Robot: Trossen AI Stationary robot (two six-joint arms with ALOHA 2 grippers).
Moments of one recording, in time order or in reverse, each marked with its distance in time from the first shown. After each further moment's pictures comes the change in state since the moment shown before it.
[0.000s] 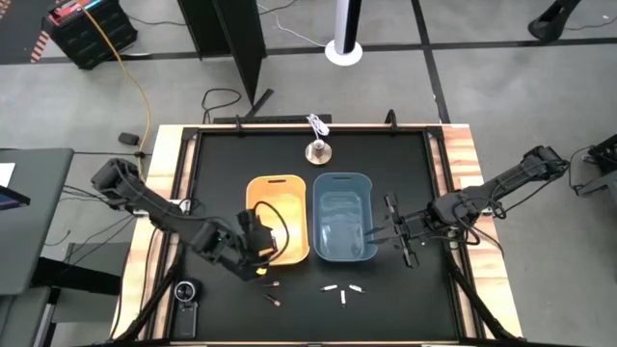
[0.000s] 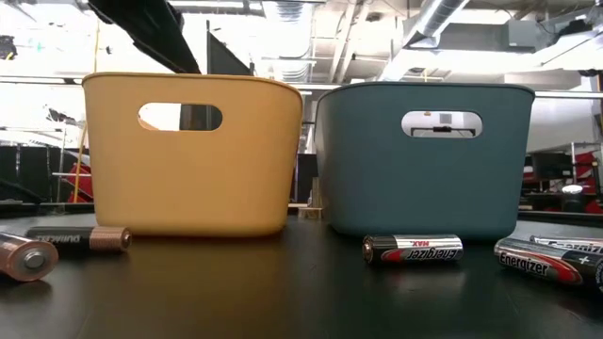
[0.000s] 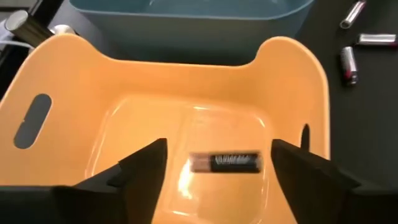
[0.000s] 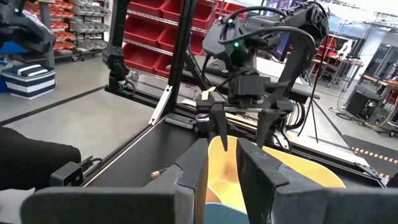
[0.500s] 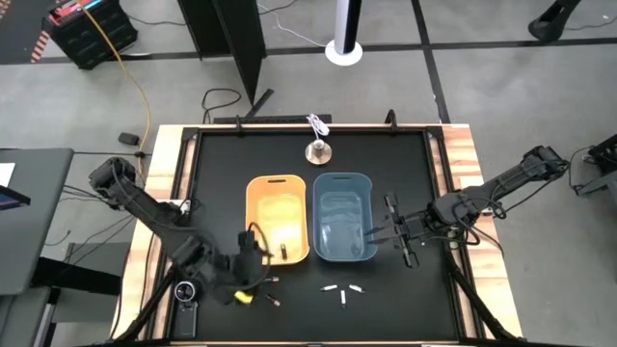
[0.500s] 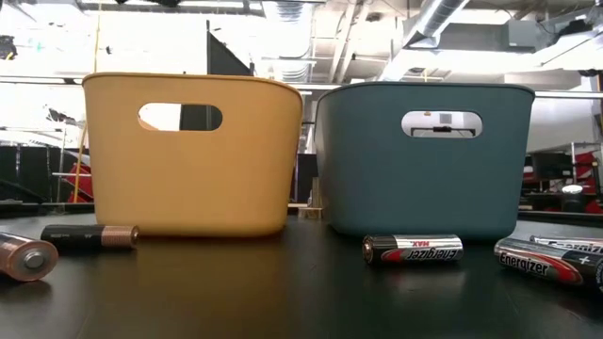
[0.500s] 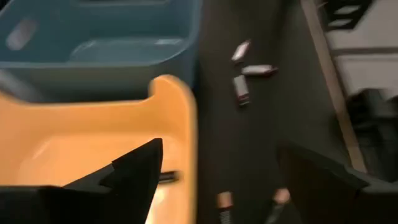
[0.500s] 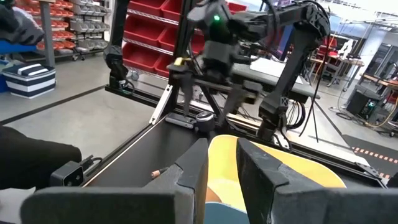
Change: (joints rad) left arm -0.177 -0.018 0.001 0.213 0.030 0.052; right arm 0.000 0.000 0.000 -0.002 0.000 0.000
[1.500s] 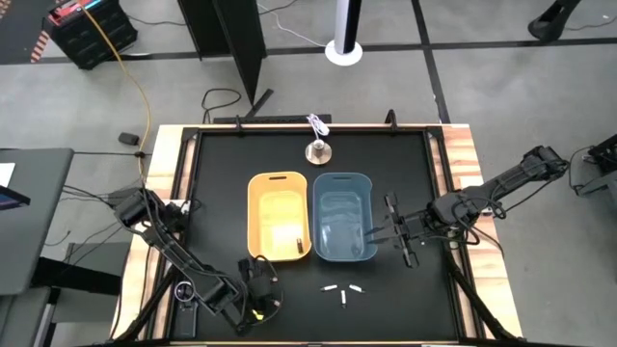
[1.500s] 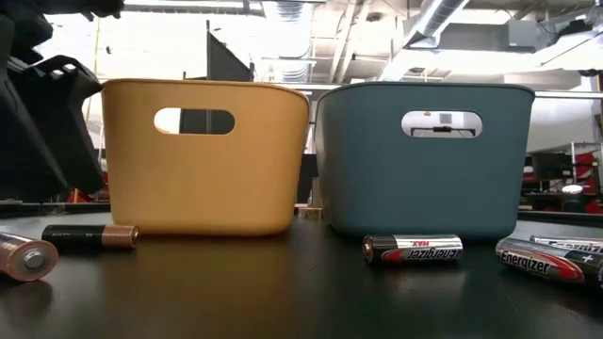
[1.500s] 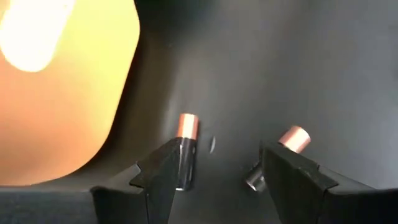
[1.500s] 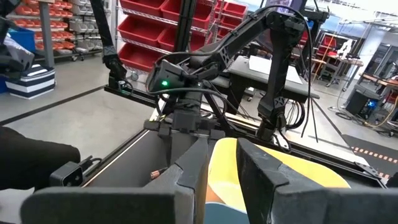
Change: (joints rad) left arm -0.091 0.381 -0.001 -0.021 0.005 -0.435; right arm -0.002 0.000 0.000 0.002 0.000 0.001
